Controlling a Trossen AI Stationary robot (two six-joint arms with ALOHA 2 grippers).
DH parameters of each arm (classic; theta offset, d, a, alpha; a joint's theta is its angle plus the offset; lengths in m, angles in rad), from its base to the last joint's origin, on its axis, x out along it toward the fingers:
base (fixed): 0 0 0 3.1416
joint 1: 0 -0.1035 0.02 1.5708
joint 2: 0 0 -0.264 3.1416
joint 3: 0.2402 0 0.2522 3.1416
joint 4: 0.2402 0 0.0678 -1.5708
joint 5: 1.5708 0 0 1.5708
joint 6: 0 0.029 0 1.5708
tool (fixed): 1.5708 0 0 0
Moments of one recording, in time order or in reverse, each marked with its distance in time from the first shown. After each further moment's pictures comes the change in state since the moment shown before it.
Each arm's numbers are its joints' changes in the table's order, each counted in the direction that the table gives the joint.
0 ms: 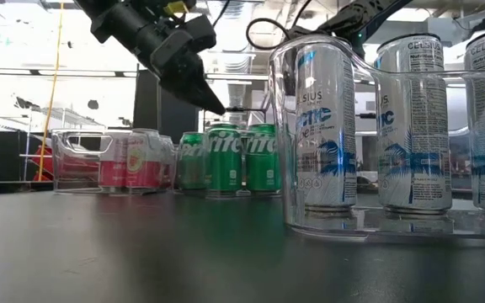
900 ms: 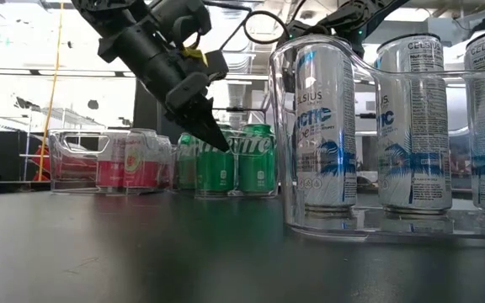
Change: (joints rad) left arm 0.053 0.185 0.000 -0.091 -0.114 -0.089; right arm -0.039 0.000 0.000 -0.035 0.003 0.038
